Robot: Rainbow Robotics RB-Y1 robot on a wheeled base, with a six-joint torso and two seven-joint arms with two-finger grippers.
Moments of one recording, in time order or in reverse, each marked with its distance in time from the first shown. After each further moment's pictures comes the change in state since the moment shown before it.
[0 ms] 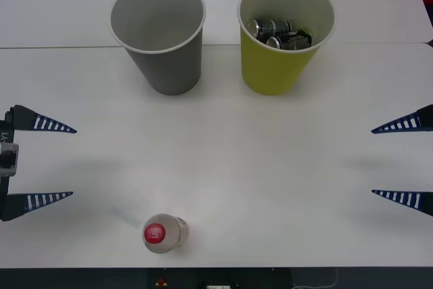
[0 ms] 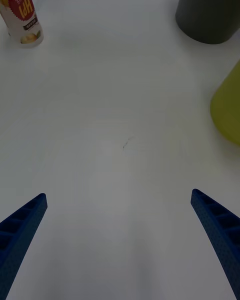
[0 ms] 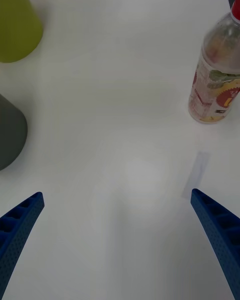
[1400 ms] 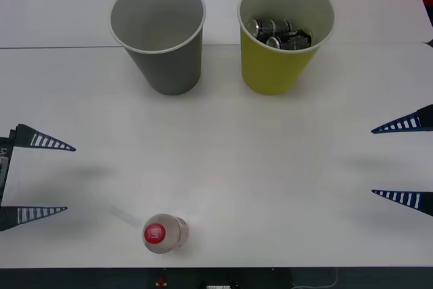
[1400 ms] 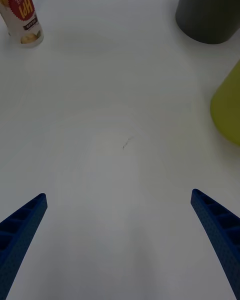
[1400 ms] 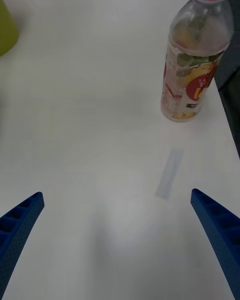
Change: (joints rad) right arm 0.000 0.000 0.000 0.000 0.000 0.000 0.000; left arm -0.139 0.022 -0.207 0.353 0.210 -0.112 -0.294
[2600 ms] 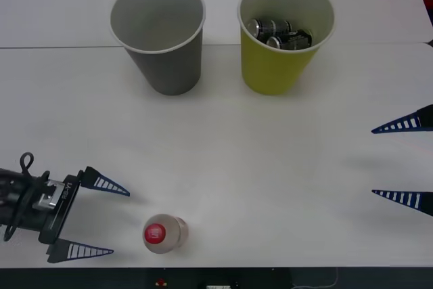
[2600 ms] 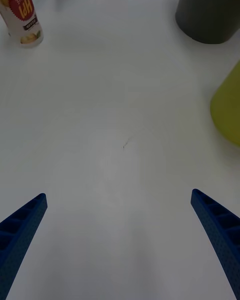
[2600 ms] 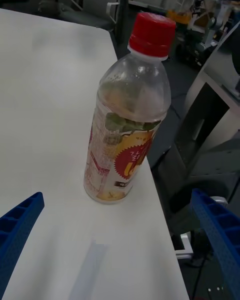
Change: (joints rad) right arm 0.000 0.000 0.000 0.000 0.000 0.000 0.000; left arm -0.410 -0.088 -0.729 0.425 0.369 -0.126 -0.192
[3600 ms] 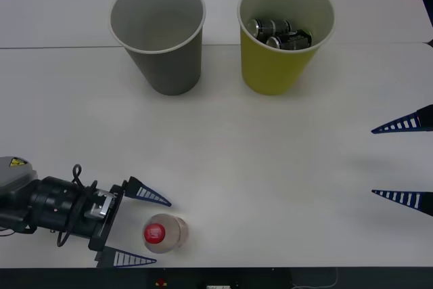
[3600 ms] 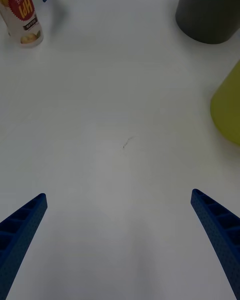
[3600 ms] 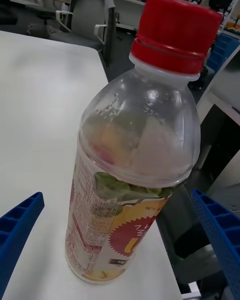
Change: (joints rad) right arm 0.000 0.000 0.000 0.000 0.000 0.000 0.000; left arm -0.081 -0.143 -0.172 0.010 0.033 0.101 -0.028
